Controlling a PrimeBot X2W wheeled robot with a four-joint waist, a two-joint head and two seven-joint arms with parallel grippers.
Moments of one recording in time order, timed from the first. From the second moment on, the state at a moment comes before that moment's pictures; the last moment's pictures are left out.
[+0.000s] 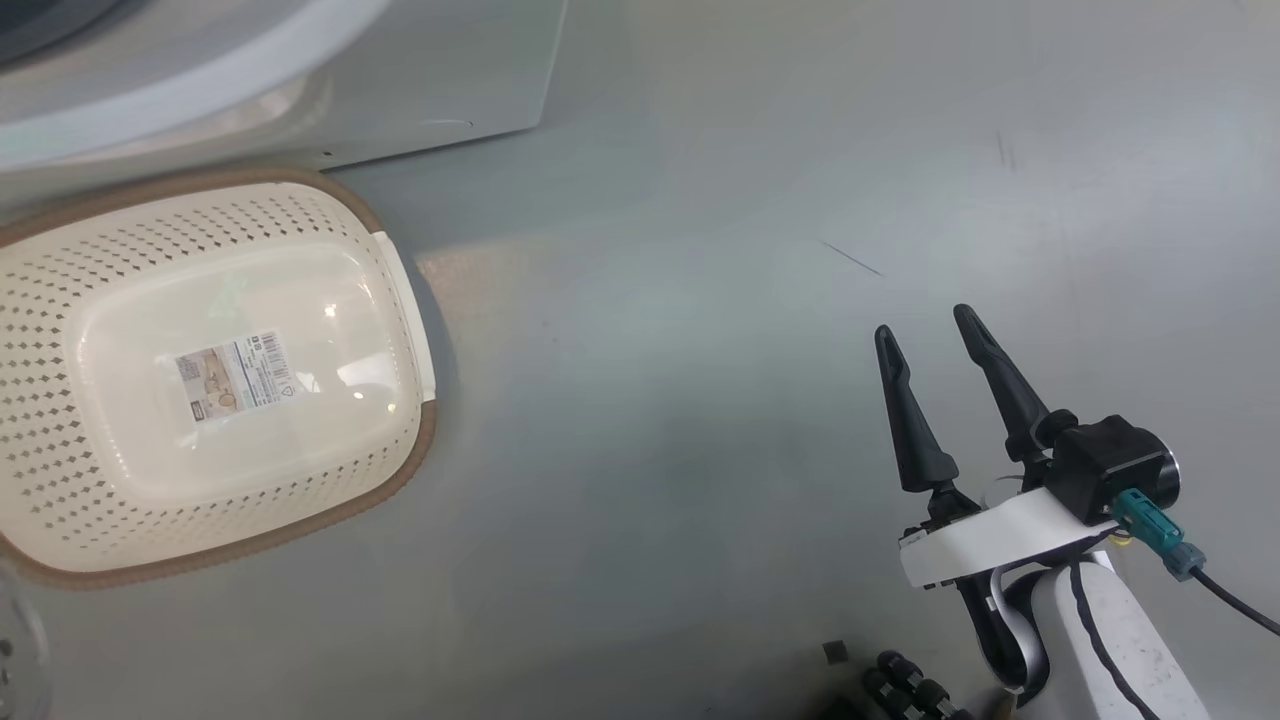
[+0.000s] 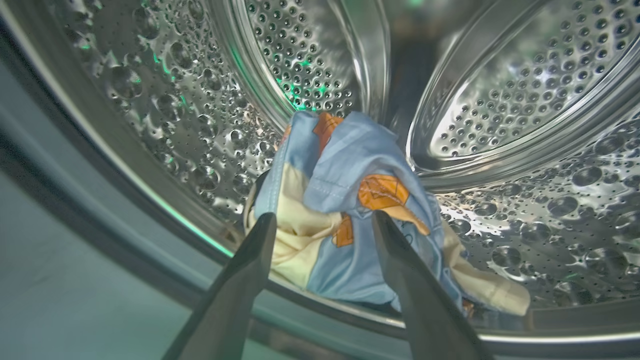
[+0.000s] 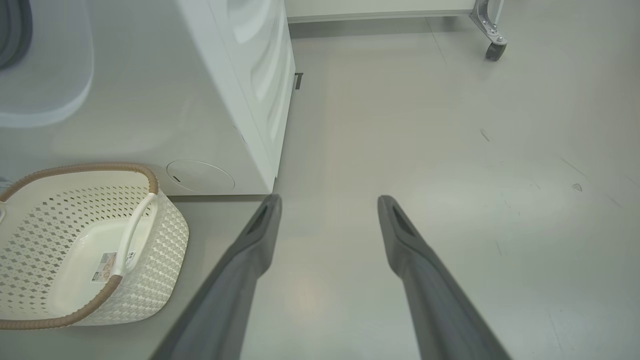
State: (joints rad) left arm -1.21 0.24 0.16 1.00 -0.33 -0.01 -0.25; right arm -0.14 -0.04 0.20 0.08 0.18 0.09 -0.26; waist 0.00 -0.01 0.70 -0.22
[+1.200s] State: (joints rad) left arm -0.62 0.05 0.06 0.92 -0.26 -0.08 -0.25; right arm -0.10 -0.04 0.15 0.15 0.23 0.11 -0.26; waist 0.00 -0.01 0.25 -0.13
